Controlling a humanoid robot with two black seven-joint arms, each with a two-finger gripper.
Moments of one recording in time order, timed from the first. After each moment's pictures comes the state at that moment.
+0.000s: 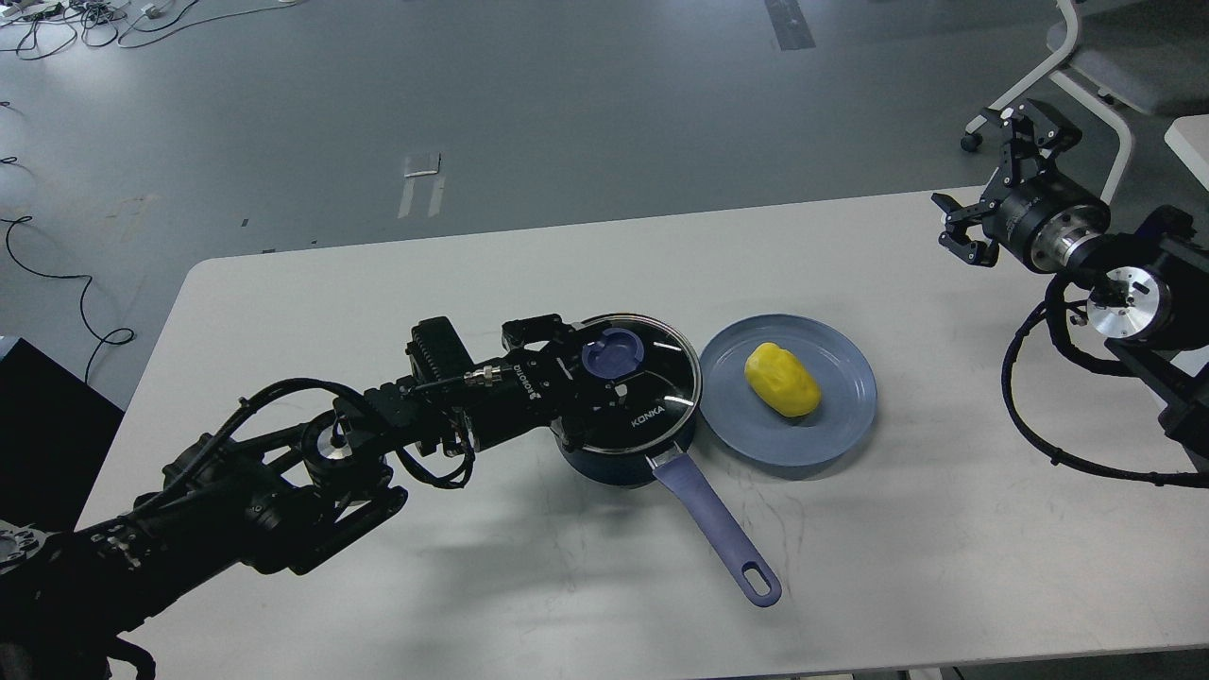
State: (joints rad) left arm -0.82 0.31 -0.17 -0.92 2.01 0.43 -0.49; right arm 0.71 -0.49 0.73 0.83 -0.04 0.06 0.11
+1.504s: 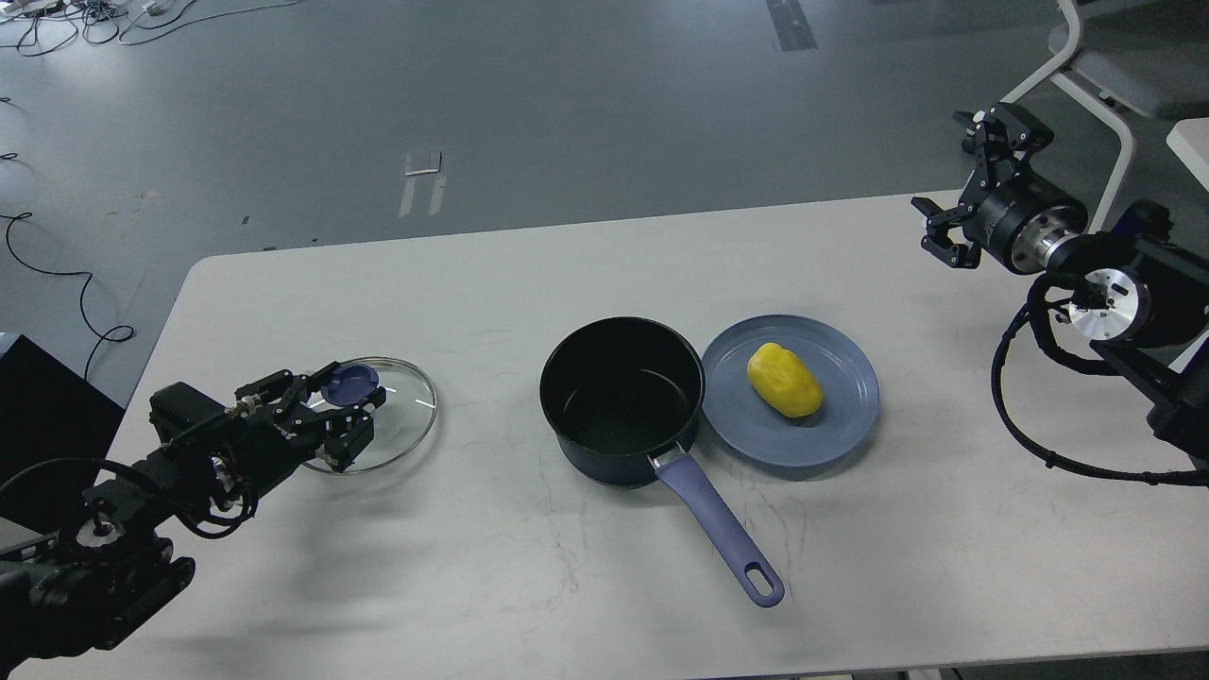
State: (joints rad) left arm -0.62 0.58 -0.17 -0.67 1.71 0.49 -0.49; right arm 0.74 -0.49 0.66 0.84 -0.06 0.06 0.12
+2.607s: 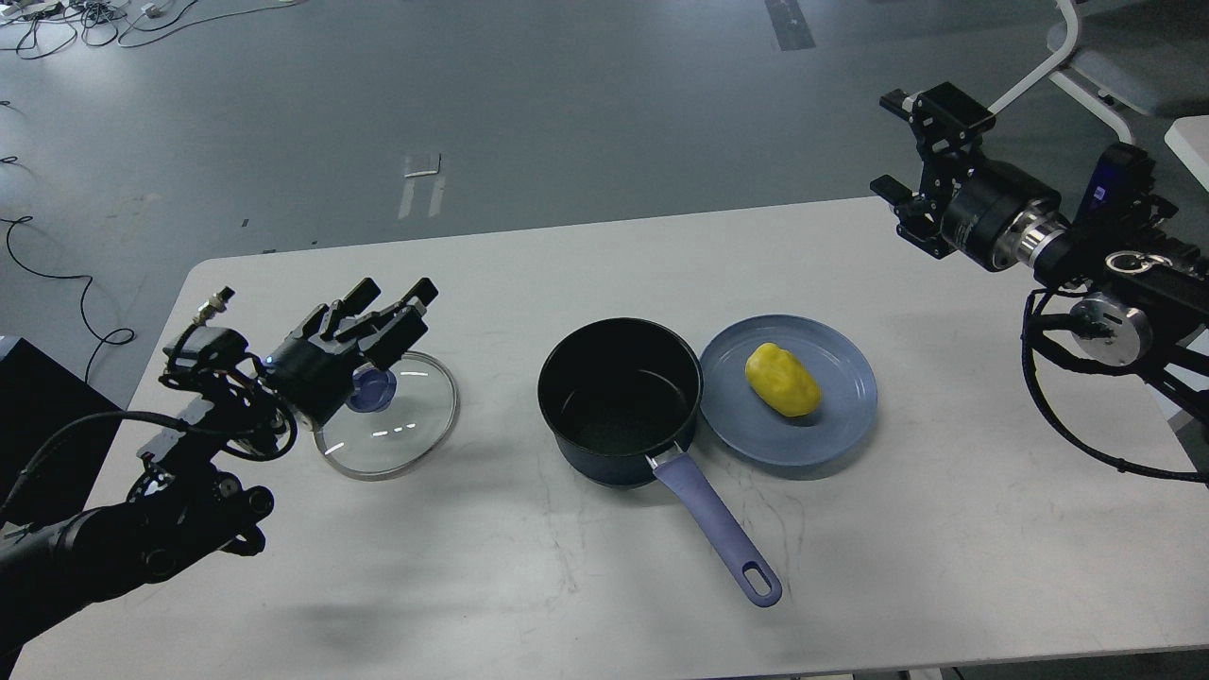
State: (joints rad) left arm -0.76 0.65 -0.20 -1.12 1.16 0.43 -0.49; right arm 0.75 -0.63 0.48 1.12 -0.59 0.06 0.30
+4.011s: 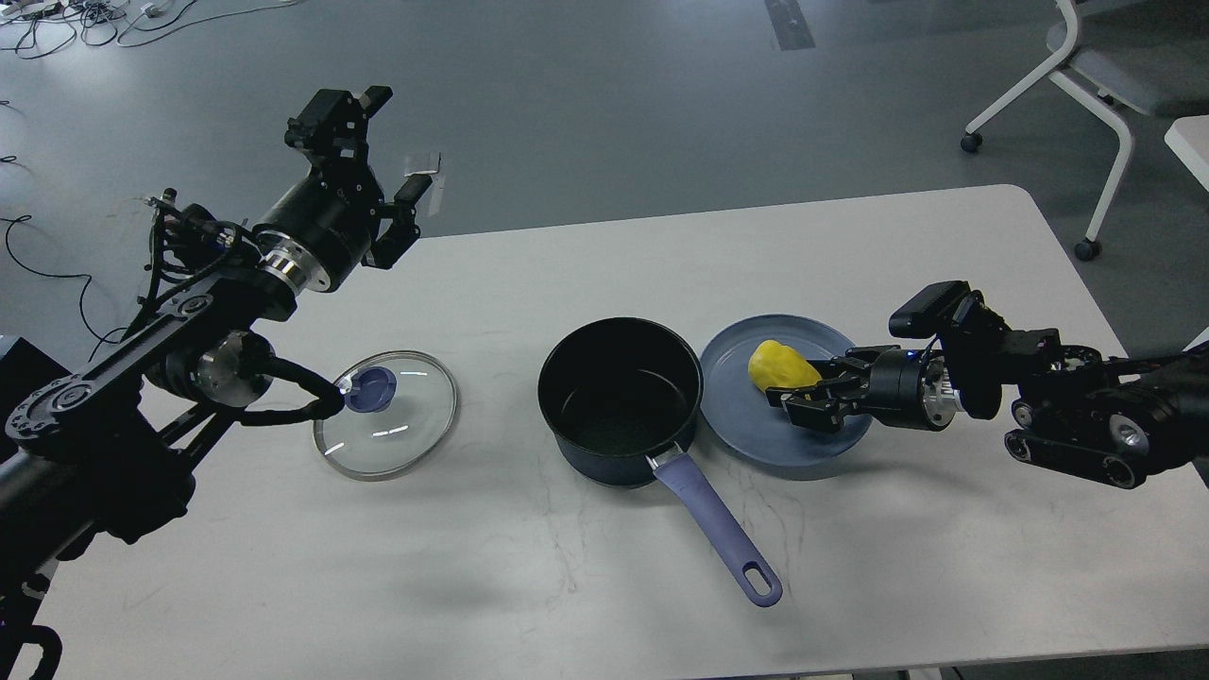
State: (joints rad) left arm -0.81 0.54 -0.59 -1.16 0.26 -0.04 -0.25; right arm 0.99 -0.43 -0.34 0.85 -1.36 -0.15 0.44
